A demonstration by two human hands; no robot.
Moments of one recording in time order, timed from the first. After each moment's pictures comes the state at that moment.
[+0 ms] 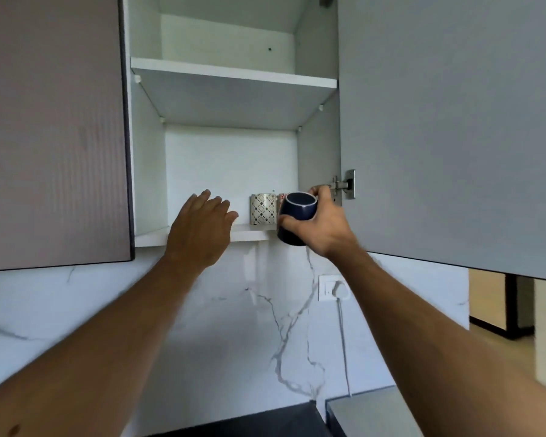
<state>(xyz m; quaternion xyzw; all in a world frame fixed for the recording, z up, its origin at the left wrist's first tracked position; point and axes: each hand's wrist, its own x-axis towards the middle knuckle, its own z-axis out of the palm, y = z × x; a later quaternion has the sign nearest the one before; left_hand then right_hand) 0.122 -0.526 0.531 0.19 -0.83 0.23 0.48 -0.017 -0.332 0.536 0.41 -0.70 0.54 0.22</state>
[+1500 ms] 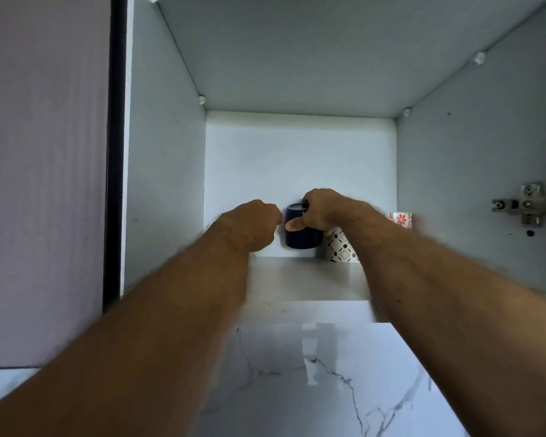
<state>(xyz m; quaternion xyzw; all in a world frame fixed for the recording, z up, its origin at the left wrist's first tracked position) -0.005 -0.712 0.617 0.23 -0.93 0.14 0.26 -0.152 -0.627 0.649 0.48 -0.83 0.22 0.16</state>
